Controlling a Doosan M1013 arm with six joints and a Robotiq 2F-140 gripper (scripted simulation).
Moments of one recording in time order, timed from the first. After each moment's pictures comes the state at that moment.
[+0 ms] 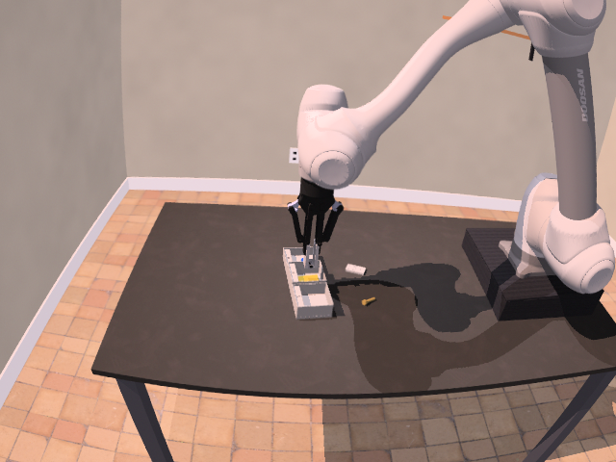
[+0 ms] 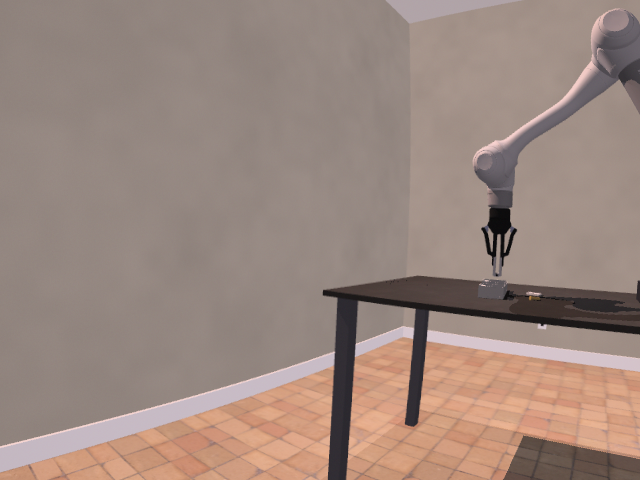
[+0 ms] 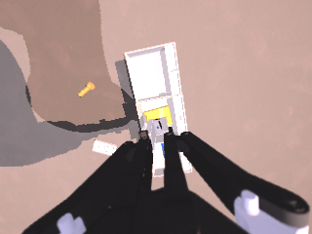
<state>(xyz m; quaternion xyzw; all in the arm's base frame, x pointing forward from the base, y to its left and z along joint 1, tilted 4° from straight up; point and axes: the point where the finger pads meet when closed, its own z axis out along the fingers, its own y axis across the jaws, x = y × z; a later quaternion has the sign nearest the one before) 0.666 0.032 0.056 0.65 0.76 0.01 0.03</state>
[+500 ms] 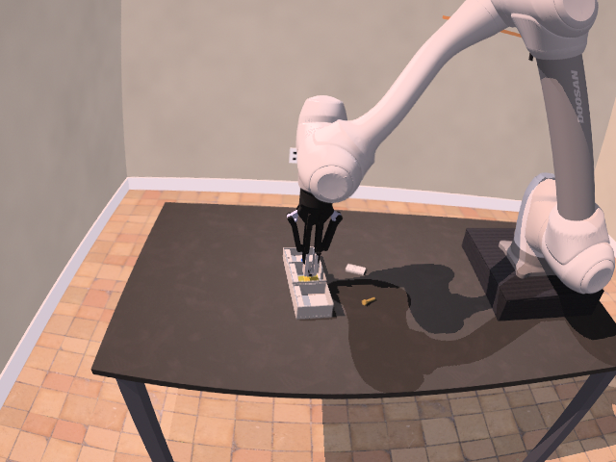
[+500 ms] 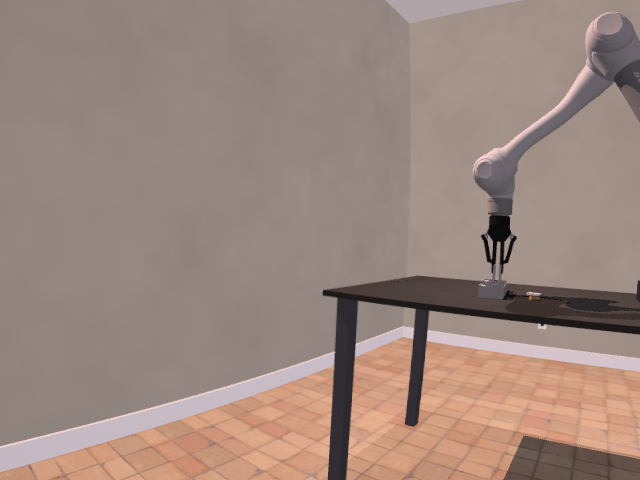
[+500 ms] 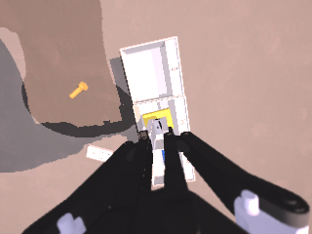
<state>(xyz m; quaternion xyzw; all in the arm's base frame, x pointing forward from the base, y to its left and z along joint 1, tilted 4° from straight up) 0.667 0.031 0.030 0.65 0.76 0.01 0.03</state>
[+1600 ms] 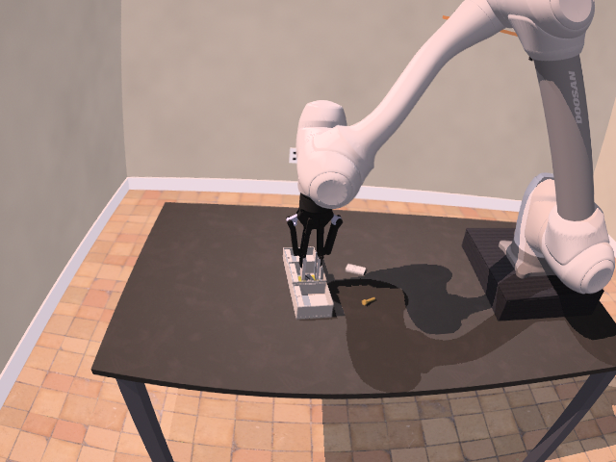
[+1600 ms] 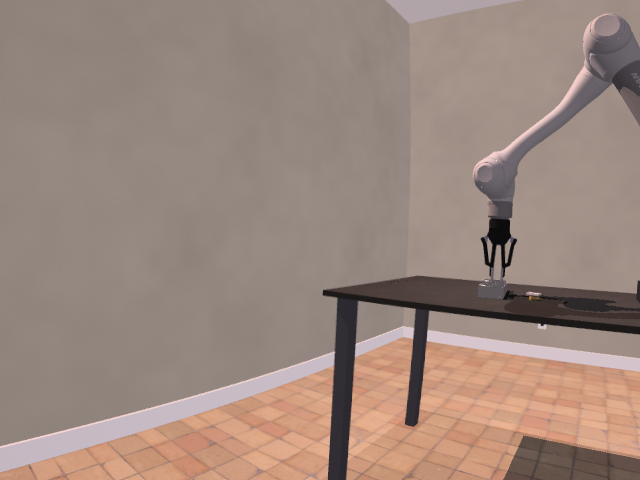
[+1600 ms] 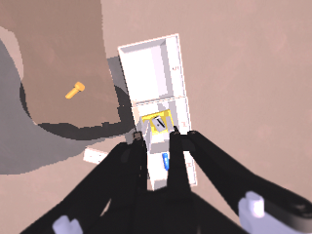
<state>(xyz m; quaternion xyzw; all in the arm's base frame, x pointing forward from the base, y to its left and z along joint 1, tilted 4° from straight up) 0.667 0.032 0.019 0.65 0.76 0.01 0.03</state>
